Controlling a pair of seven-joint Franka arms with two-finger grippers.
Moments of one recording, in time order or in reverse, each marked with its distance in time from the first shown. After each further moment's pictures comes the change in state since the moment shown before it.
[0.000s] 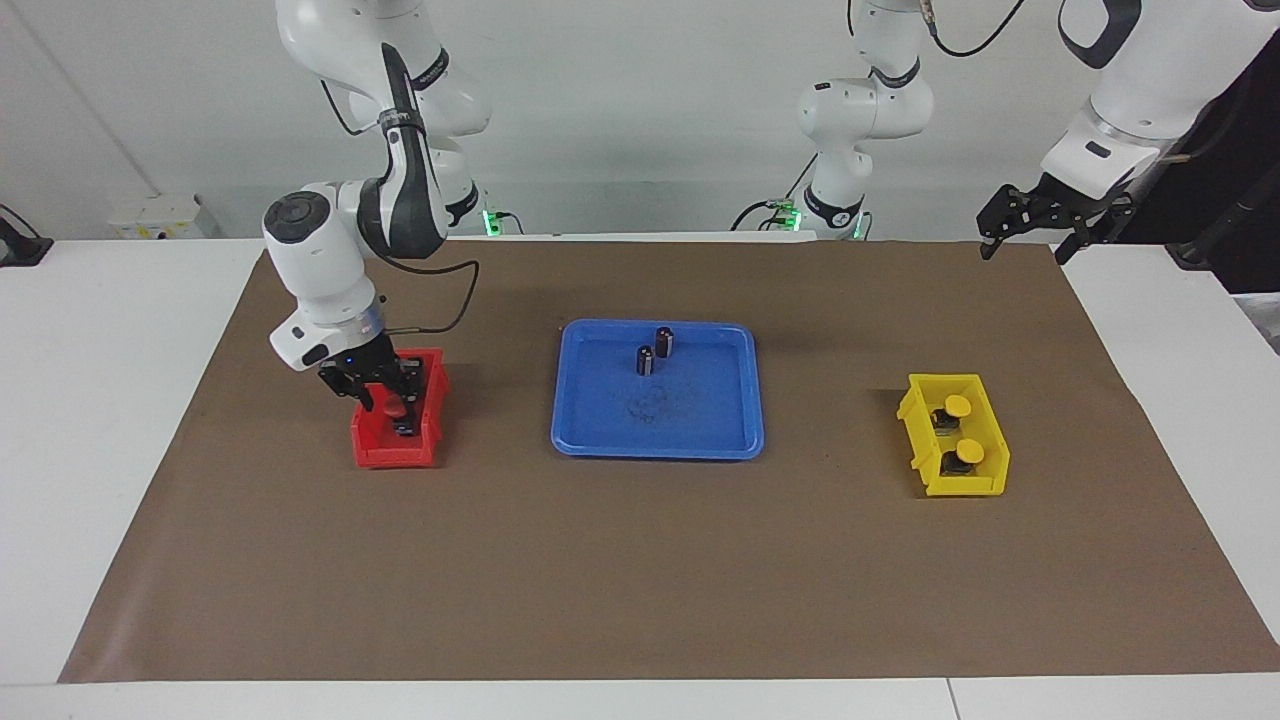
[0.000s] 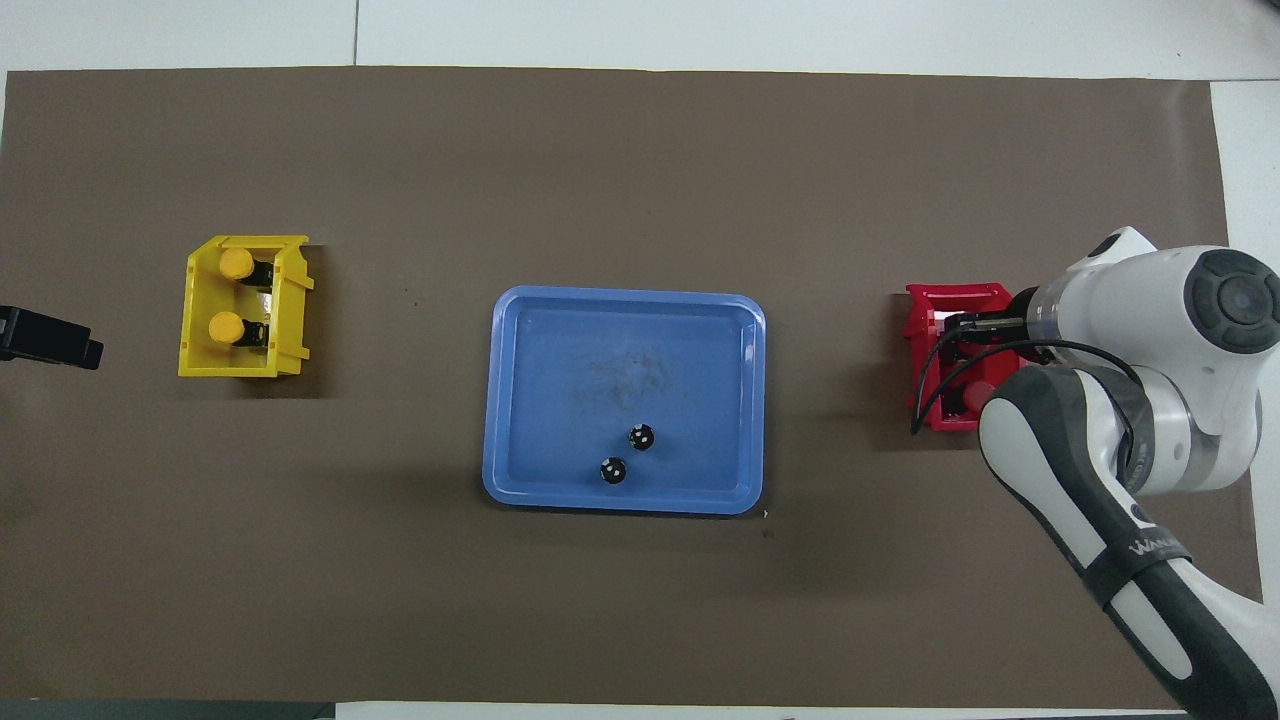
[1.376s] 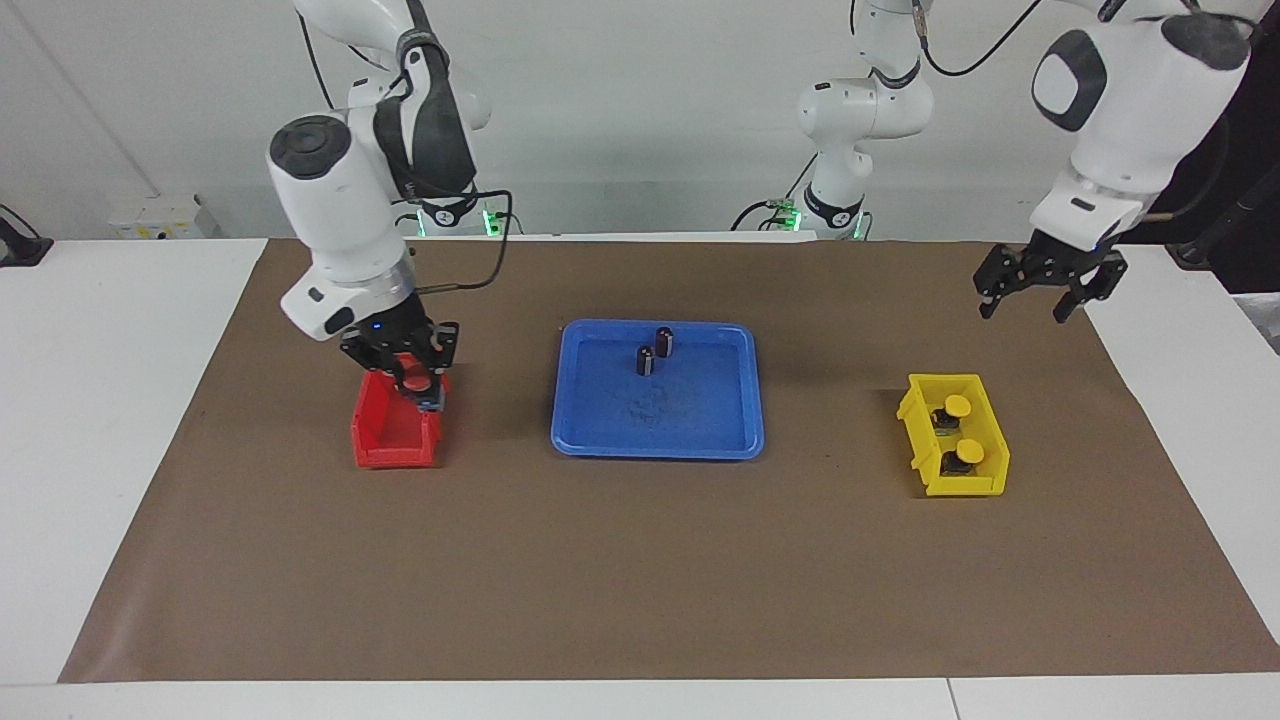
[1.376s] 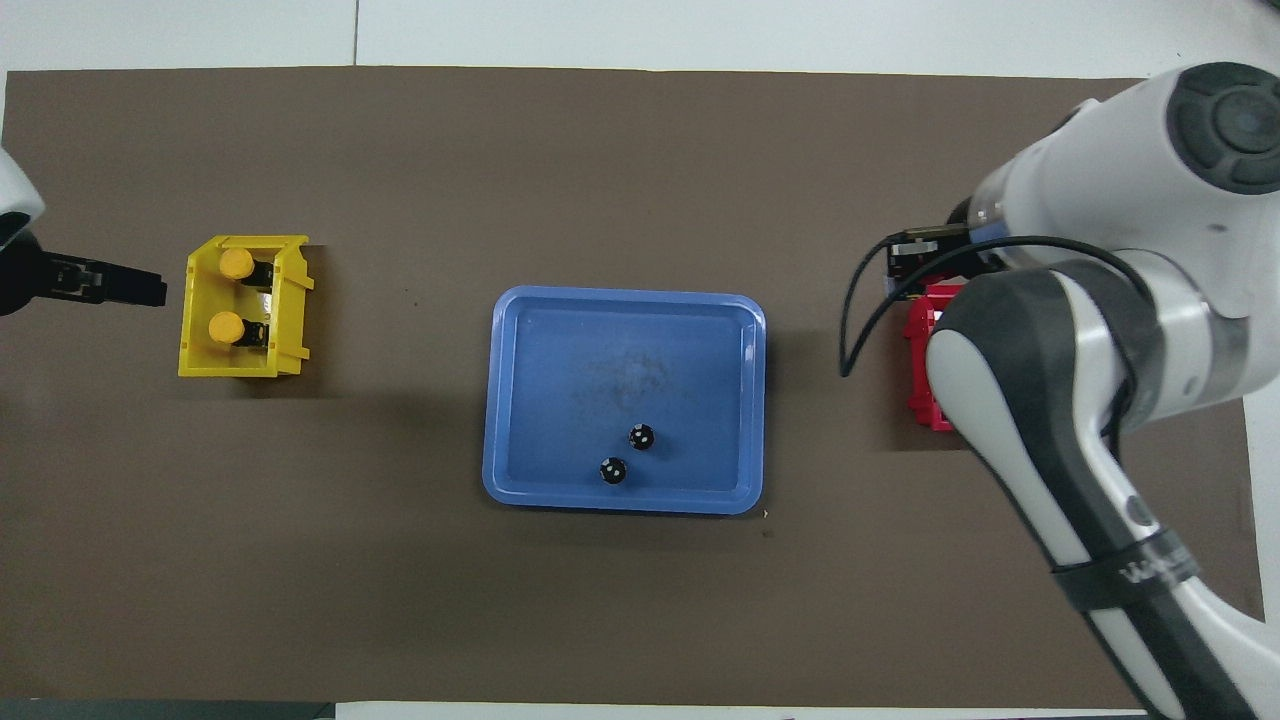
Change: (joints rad) left arm 0.002 0.101 0.002 -0.195 -0.002 0.460 -0.002; right arm 0.254 0.097 0.011 0.500 -0.001 -0.429 0.263
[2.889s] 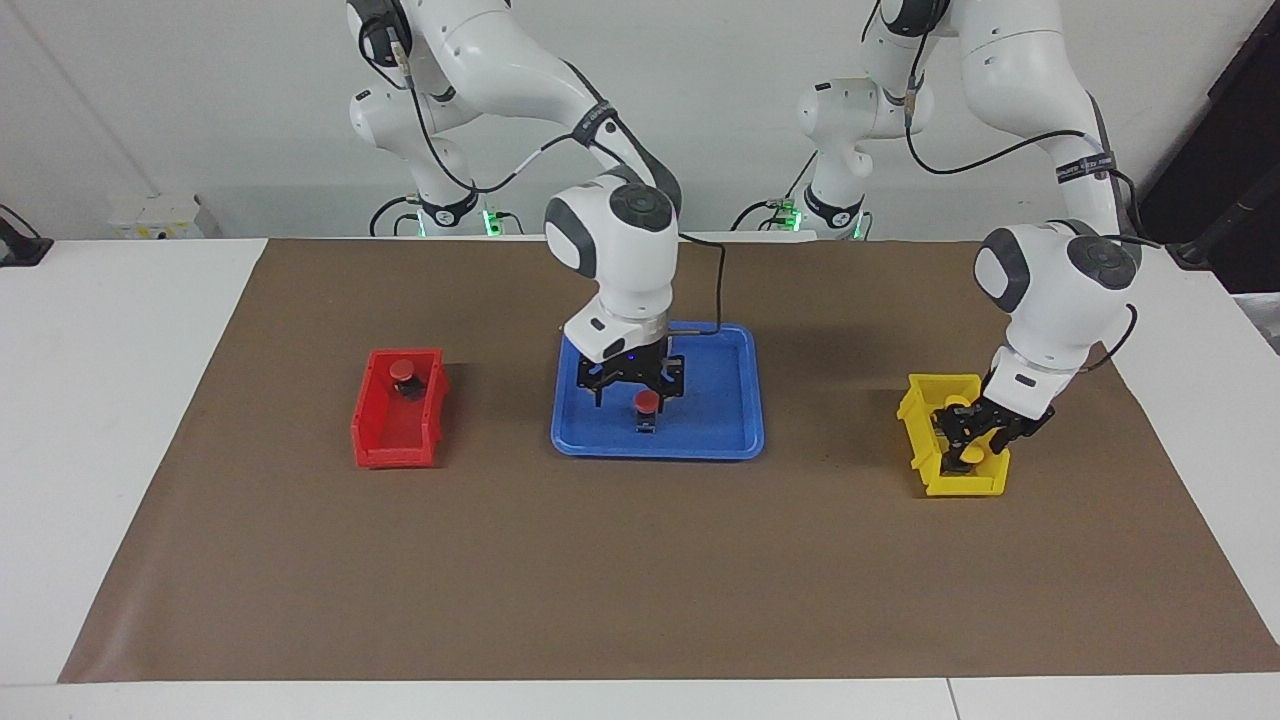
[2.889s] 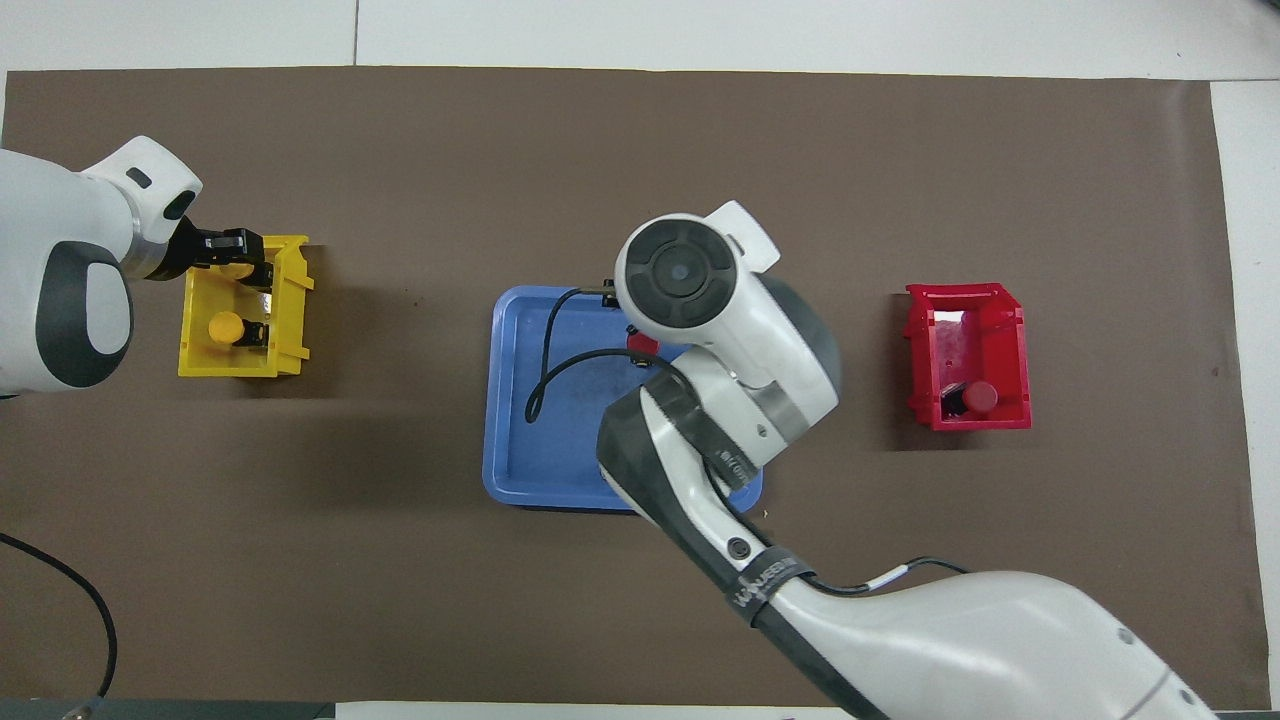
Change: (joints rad) left arm 0.012 0.267 -0.005 -0.061 -0.028 0.394 -0.170; right arm 0.225 0.177 -0.023 0.109 -0.146 0.085 0.350
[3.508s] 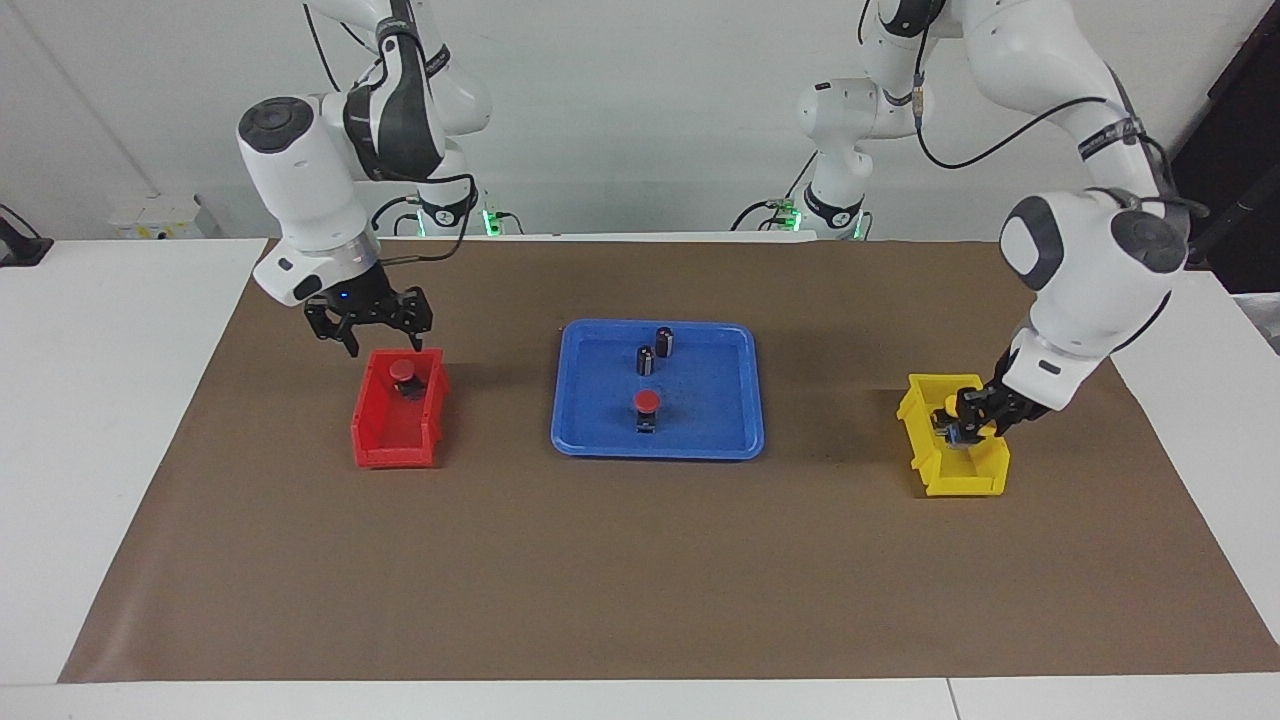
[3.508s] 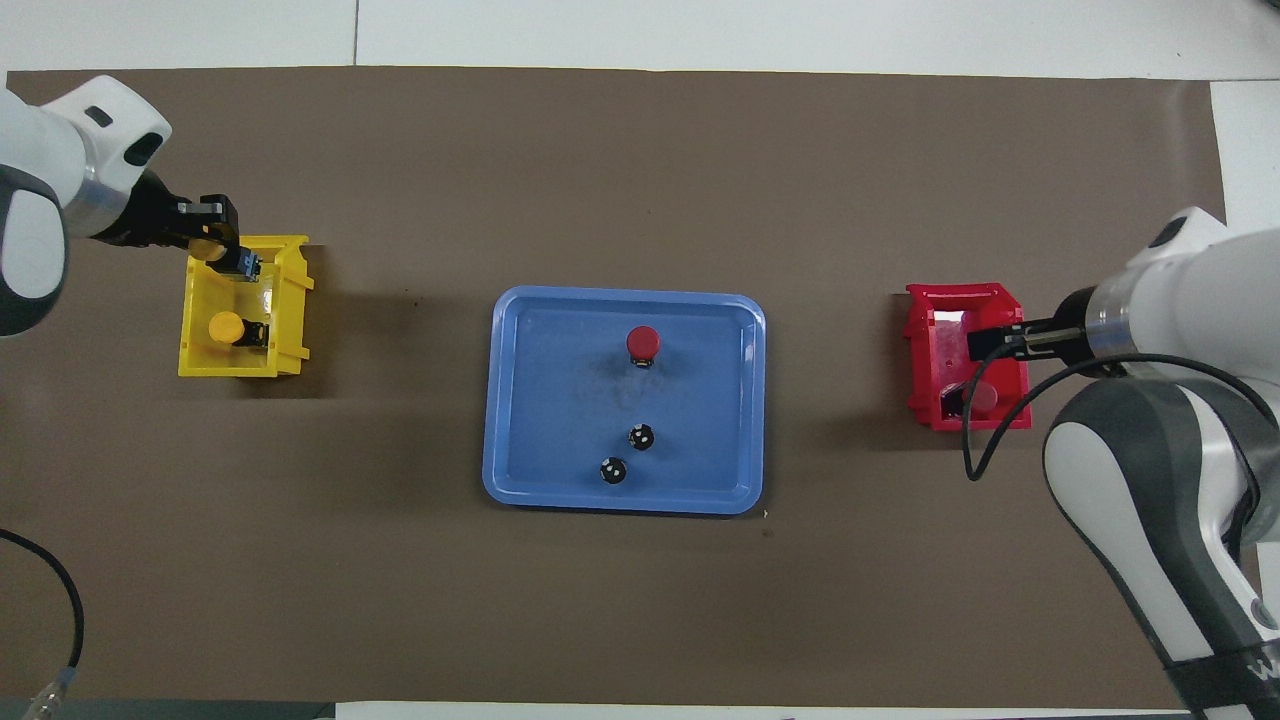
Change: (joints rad) left arm -0.096 -0.046 -0.019 0.335 0.005 -0.485 -0.175; right arm -0.481 -0.480 -0.005 -0.629 0.180 0.122 -0.730
